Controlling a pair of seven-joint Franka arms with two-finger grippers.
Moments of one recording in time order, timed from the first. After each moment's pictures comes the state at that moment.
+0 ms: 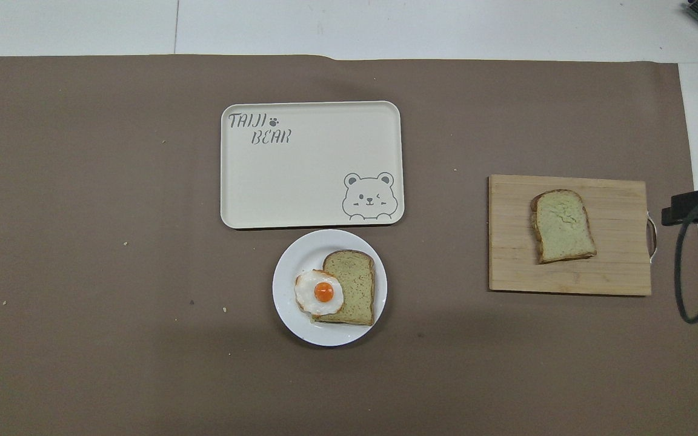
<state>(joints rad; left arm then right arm) -0.11 -0.02 0.11 -1.38 -0.03 1.28 0.08 0.11 -0.09 -0.17 -1.62 -0.01 1.53 0.09</state>
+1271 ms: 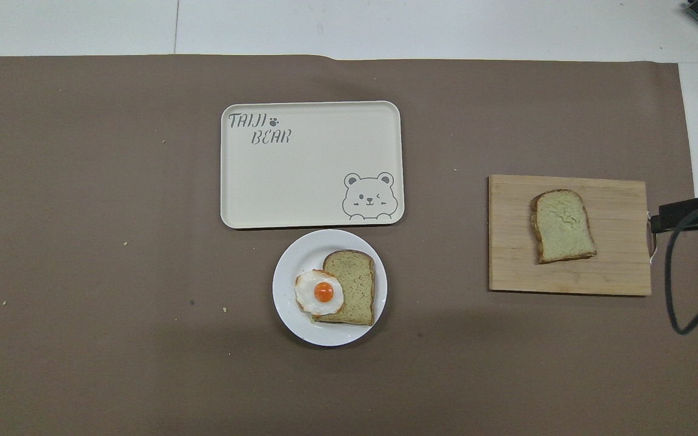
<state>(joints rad) -0.11 -0.02 0.11 -1.38 -0.03 1.28 0.08 0.12 -0.11 -0.17 -1.68 -0.01 1.56 0.04</state>
